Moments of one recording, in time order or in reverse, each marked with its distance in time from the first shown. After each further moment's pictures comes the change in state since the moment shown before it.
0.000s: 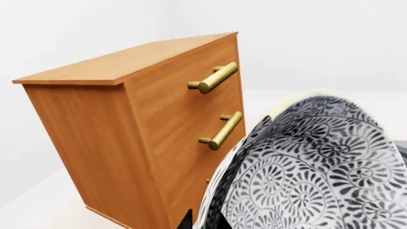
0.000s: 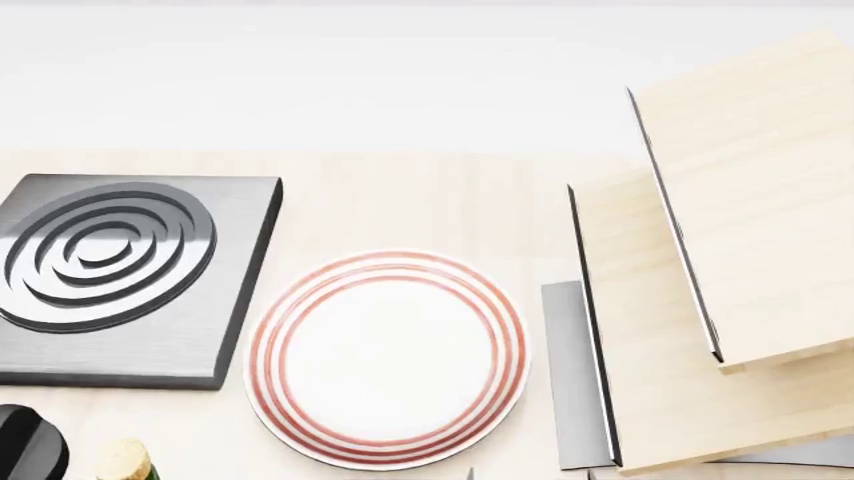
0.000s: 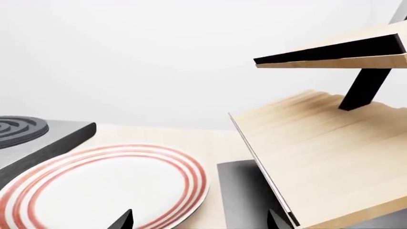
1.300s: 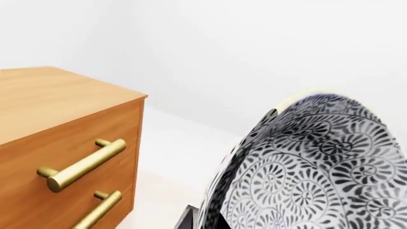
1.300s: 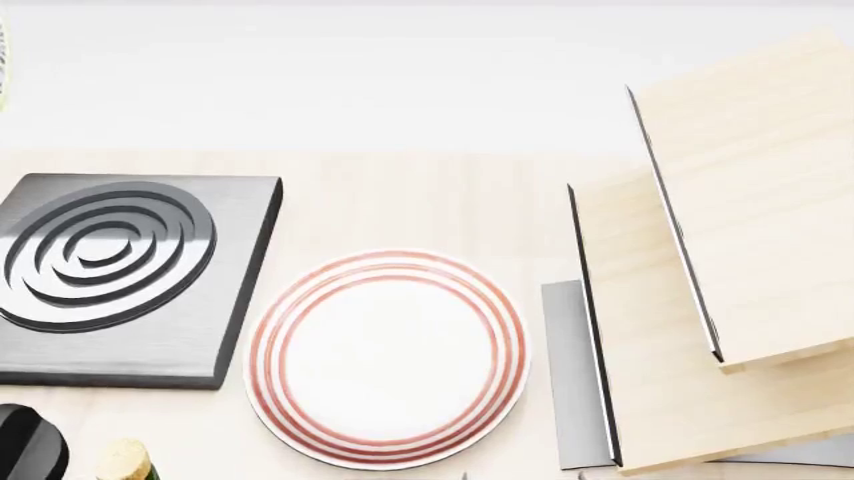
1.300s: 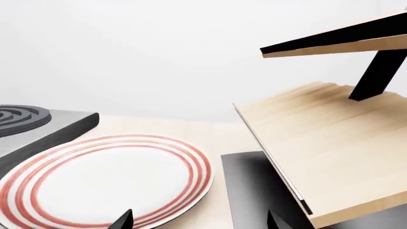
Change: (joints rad) left arm -1.280 0.156 0.878 -0.548 -0.070 -0.039 -0.083; right arm 0.024 -0.001 -0.030 0.053 0.011 -0.009 0.006
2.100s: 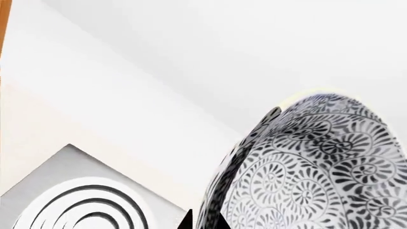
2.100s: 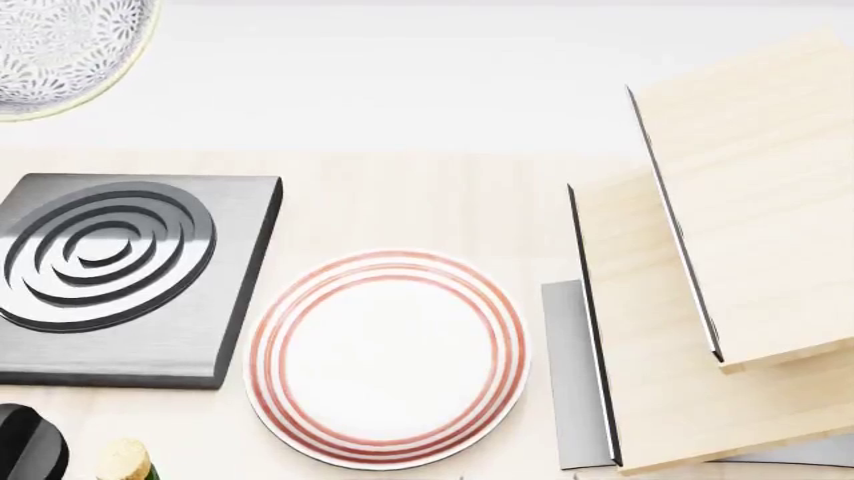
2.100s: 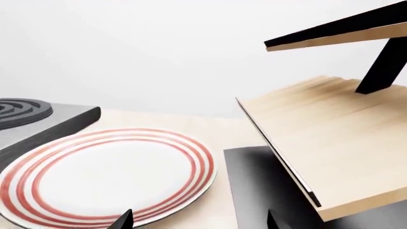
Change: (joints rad) left arm -0.207 0.307 -0.008 -0.392 -0.113 0.035 0.033; right arm 0.016 -0.002 -0.018 0.041 0.007 -0.013 0.002
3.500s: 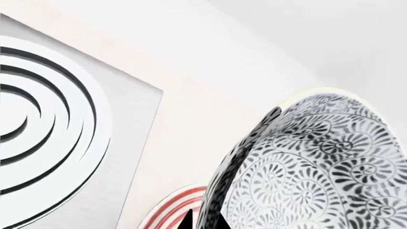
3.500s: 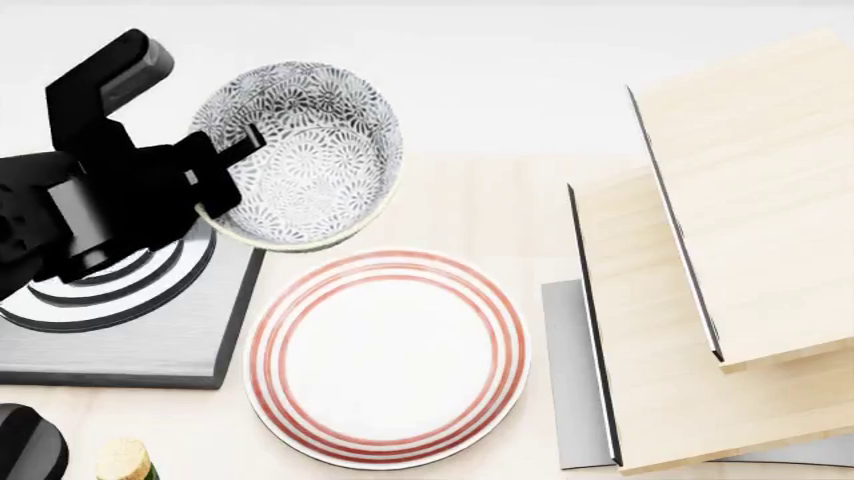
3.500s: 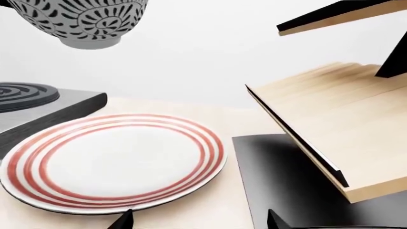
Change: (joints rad) left arm -0.188 0.415 0.232 -0.844 0.312 0.181 0.367; right arm 0.033 -0.016 -0.038 0.100 0.009 -0.035 -0.006
